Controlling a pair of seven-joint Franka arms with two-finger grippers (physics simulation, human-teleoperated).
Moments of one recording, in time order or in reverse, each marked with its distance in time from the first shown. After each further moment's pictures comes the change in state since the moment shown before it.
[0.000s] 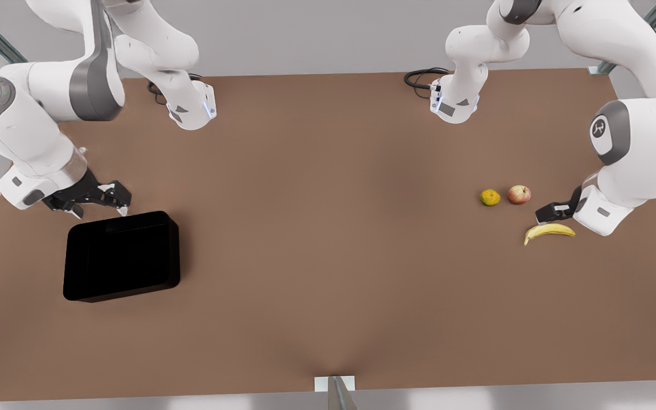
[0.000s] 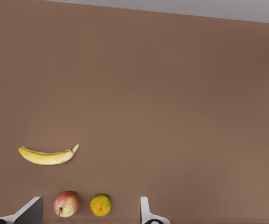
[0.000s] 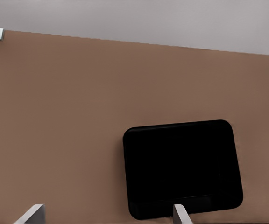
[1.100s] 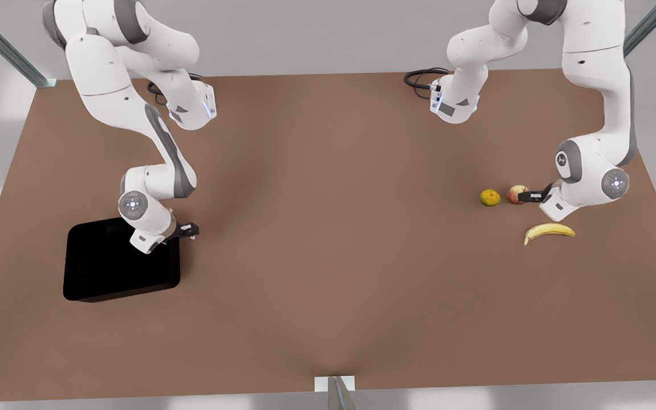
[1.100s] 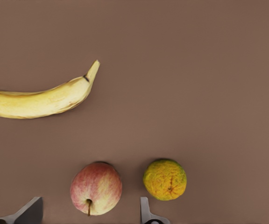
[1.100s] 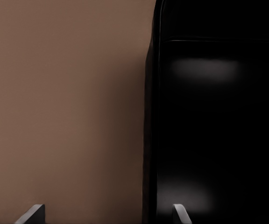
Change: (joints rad) left arm 0.290 -0.047 -0.026 -0.798 0.072 0.521 0.346; right arm 0.087 0.298 -0.093 -0.692 -0.003 0.795 -0.067
